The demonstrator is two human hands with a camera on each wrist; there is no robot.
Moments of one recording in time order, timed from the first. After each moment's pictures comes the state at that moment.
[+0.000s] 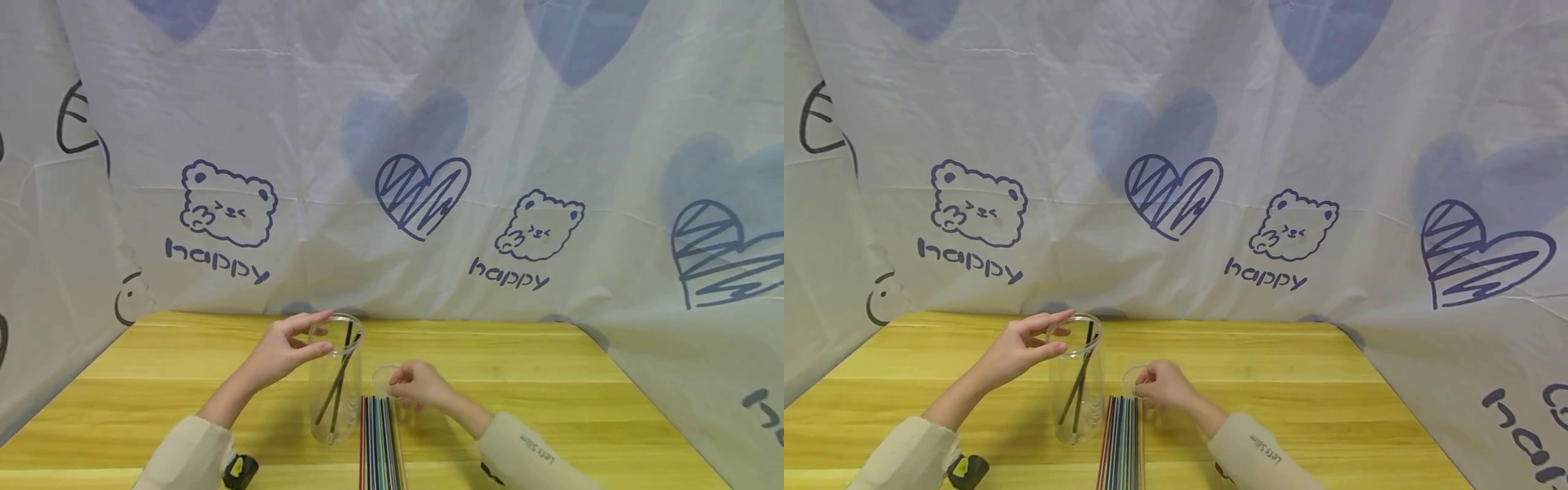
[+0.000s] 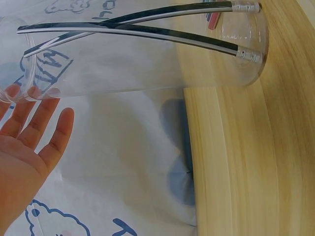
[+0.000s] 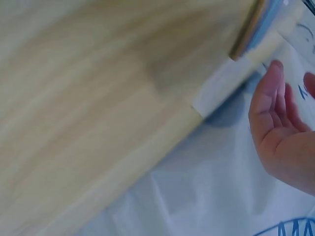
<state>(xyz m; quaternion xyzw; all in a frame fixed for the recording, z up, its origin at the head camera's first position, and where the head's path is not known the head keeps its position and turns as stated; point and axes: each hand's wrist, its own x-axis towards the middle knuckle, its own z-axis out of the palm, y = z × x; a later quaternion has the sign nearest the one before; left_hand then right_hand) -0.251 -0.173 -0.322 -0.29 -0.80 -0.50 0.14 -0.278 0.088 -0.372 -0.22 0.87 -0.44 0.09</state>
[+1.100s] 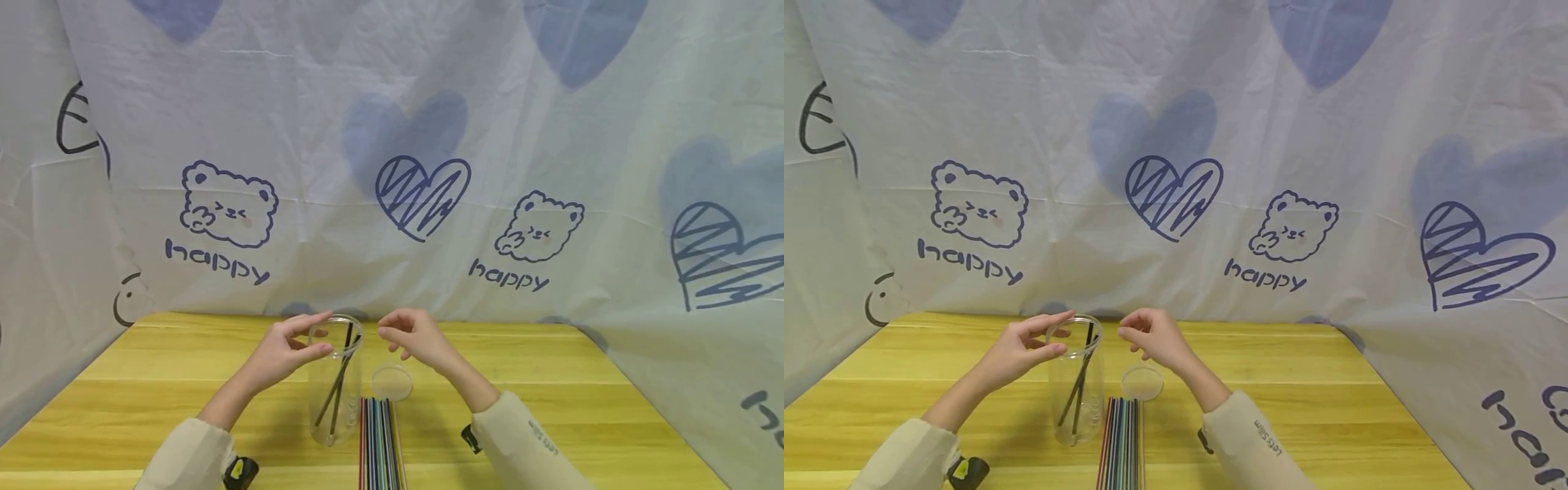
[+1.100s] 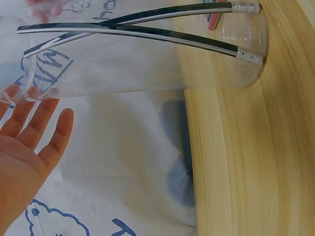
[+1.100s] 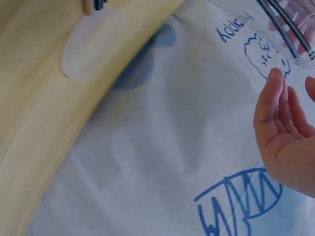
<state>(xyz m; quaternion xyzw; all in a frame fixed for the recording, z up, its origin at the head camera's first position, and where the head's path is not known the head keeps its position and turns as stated) -0.250 -0.172 -0.323 -0.29 -0.80 -0.51 0.14 -0.278 0.072 -0.295 -0.28 0.82 -0.49 0.01</state>
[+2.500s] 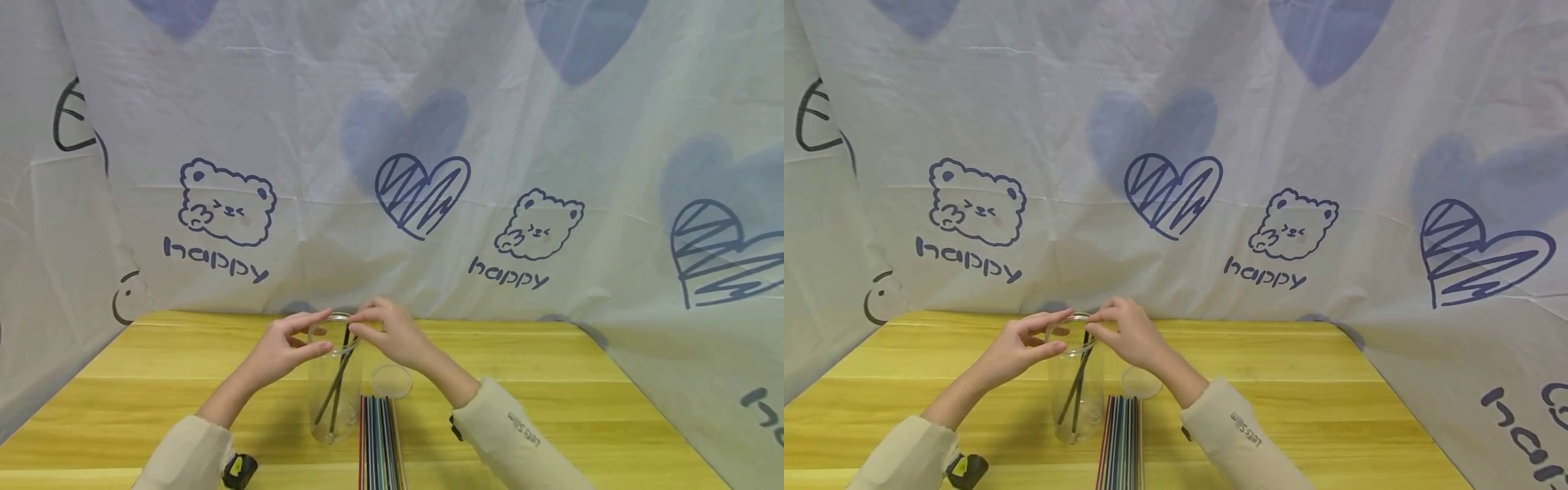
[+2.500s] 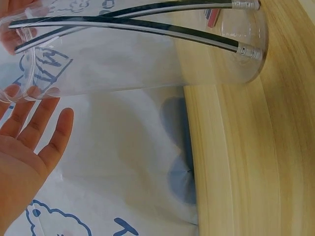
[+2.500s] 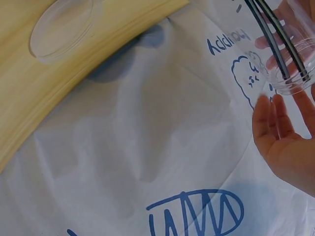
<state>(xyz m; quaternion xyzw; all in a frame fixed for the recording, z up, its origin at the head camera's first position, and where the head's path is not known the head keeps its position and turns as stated) -0.252 -0.173 -0.323 -0.30 -0.80 -0.51 0.13 -0.264 0.040 -0.277 -0.39 0.85 -0.33 -0.10</state>
